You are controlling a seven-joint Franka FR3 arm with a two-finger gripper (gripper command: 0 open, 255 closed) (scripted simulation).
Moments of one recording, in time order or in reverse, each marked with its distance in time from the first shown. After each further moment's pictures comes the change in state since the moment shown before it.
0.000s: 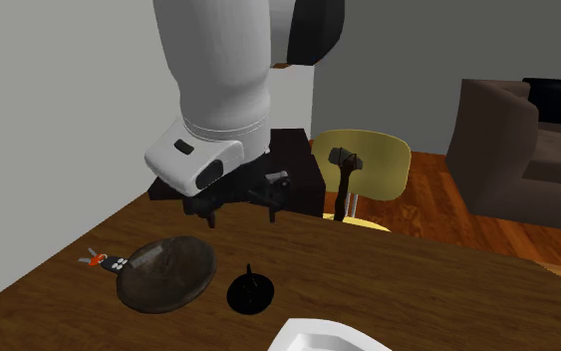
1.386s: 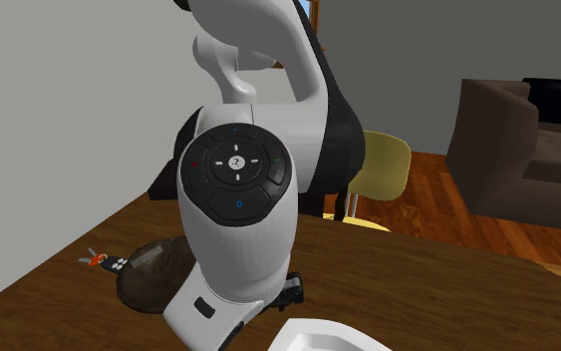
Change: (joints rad) arm 0.019 0.434 -0.002 0.397 -0.024 0.002 -0.001
